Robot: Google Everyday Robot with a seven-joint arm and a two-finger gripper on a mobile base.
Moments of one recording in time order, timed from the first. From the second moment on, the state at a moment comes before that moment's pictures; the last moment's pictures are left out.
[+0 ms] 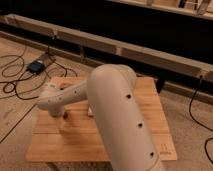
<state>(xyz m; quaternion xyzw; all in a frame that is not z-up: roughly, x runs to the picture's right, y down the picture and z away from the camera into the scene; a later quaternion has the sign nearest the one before) -0.264 0.176 0.865 -0.28 -0.01 0.03 0.96</state>
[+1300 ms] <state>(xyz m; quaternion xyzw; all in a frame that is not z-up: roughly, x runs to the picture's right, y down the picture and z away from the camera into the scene) -0.161 0.110 0.827 -0.21 0.02 0.08 0.97</state>
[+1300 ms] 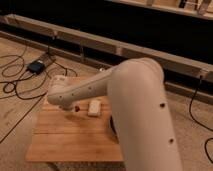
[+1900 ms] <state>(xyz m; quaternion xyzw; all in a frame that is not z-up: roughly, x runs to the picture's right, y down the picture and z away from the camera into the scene) -0.058 0.070 0.822 -0.18 0.05 0.15 0.97</state>
